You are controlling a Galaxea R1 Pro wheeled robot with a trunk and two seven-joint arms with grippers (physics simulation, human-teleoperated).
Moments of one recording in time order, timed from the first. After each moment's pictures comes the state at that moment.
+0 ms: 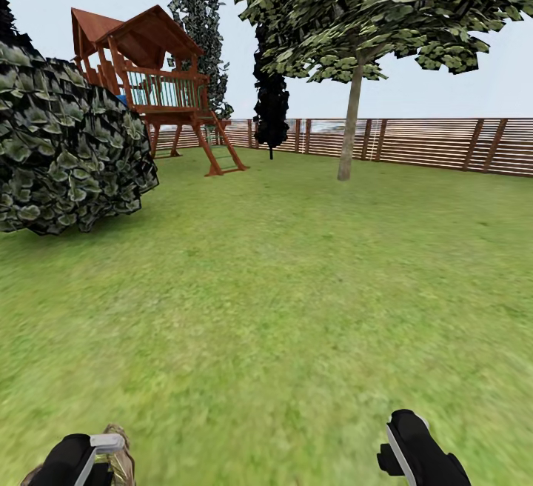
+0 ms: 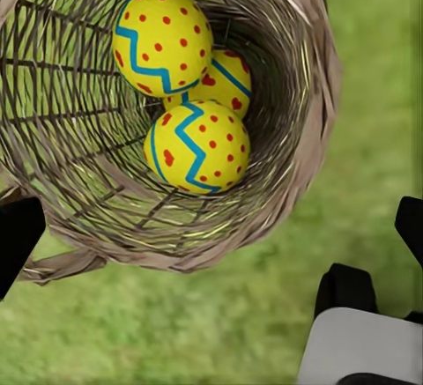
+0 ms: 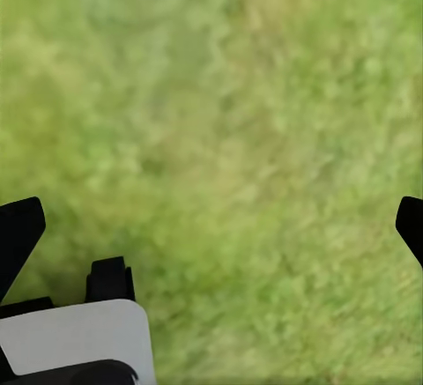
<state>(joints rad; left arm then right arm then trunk) -0.31 0.18 0.18 -0.77 -0.12 0.84 0.04 -0.41 -0.04 -0.13 -0.71 0.19 0.89 -0.12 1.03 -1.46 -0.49</state>
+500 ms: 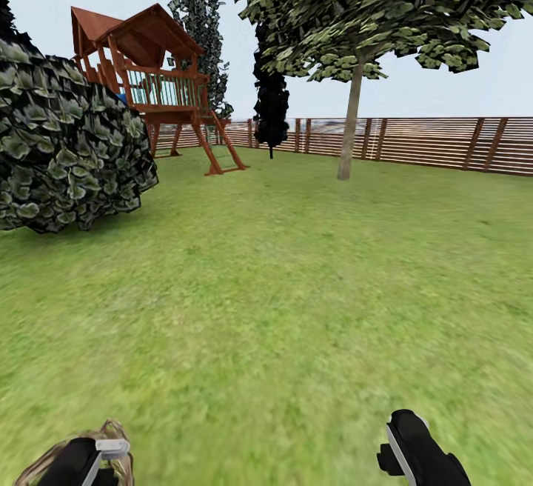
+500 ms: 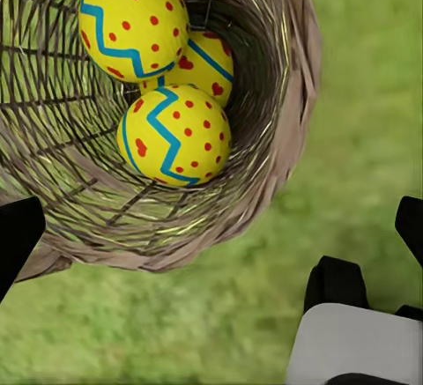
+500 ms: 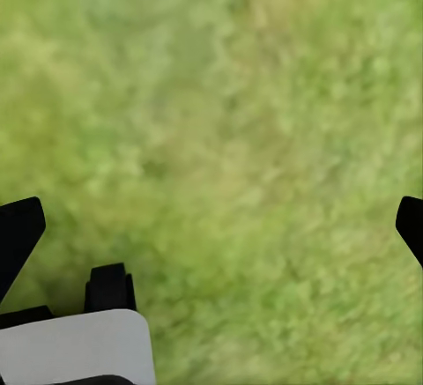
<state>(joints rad) -0.31 0.16 0.18 -0.74 -0.12 0.83 0.04 -0.41 -0.04 -0.13 -0.71 0.19 0.89 -0.12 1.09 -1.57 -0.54</state>
